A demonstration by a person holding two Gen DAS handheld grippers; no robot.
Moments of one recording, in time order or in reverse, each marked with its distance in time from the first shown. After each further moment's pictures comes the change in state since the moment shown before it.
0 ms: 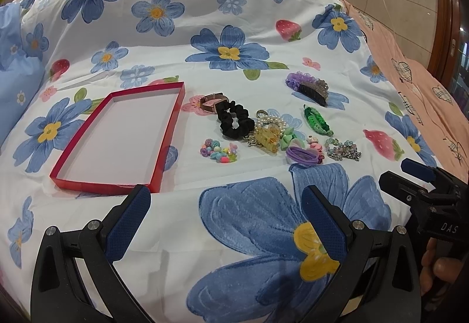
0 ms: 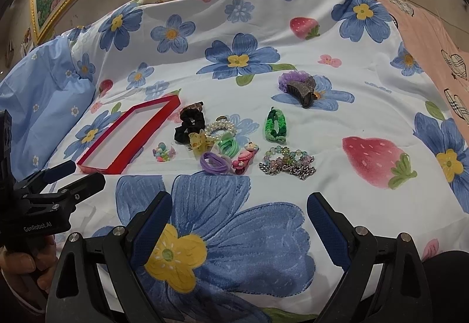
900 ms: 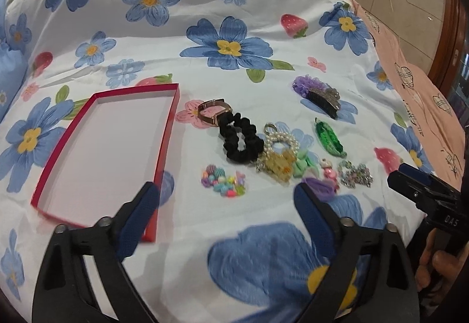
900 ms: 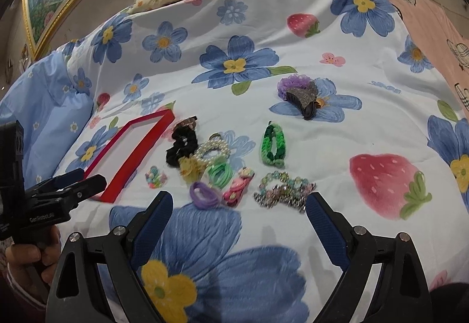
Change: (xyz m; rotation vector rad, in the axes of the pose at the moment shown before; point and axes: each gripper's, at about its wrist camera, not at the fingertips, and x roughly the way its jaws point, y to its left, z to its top) left arm 0.059 0.024 0.050 -0.036 0.073 -0.064; right arm 0.034 -0.029 0.038 0.062 0.011 0.046
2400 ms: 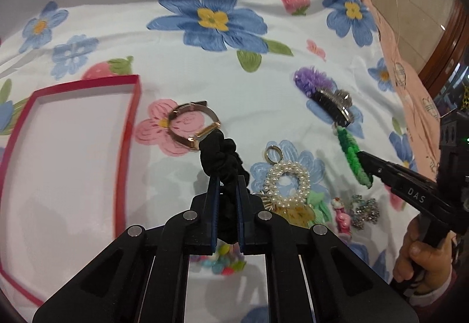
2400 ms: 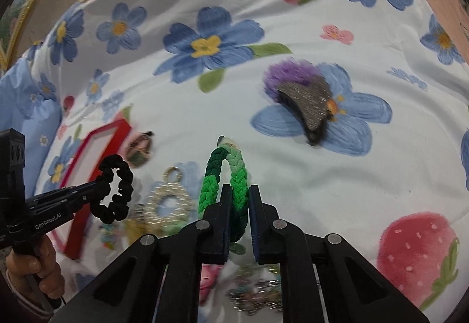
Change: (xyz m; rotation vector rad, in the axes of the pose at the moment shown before) left arm 0.093 0.023 0.060 -0.039 0.171 -0.169; right arm 0.113 -0.028 0.071 0.063 0.155 -0.037
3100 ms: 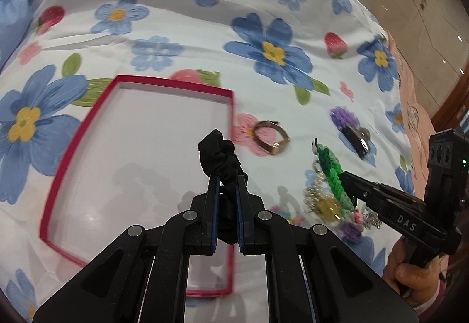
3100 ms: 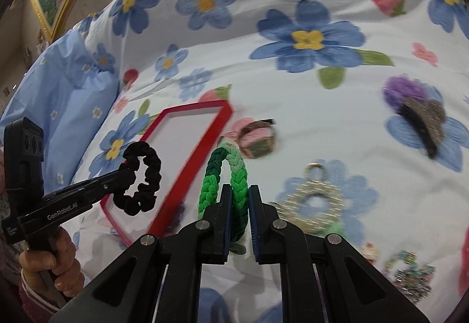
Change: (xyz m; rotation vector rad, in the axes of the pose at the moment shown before) left arm -0.075 0.092 -0.020 -0.175 -0.100 0.078; right arm 0.010 0.126 -0.003 -0.139 0.049 0.227
